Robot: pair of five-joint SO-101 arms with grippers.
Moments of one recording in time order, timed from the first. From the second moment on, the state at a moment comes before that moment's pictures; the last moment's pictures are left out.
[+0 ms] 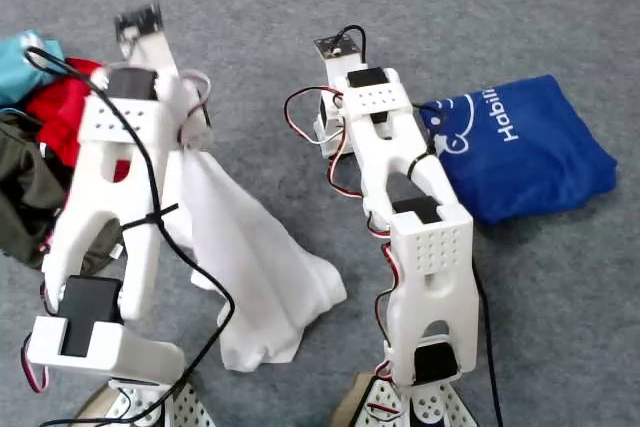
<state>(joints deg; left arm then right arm) 0.2 -1.0 -7.1 83.3 11.3 -15.2 41.2 -19.6 71.1 -3.9</state>
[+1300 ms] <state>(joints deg) 19.7 -37.6 -1.3 100.2 0.7 0.6 37.1 -51.2 101.1 25.3</state>
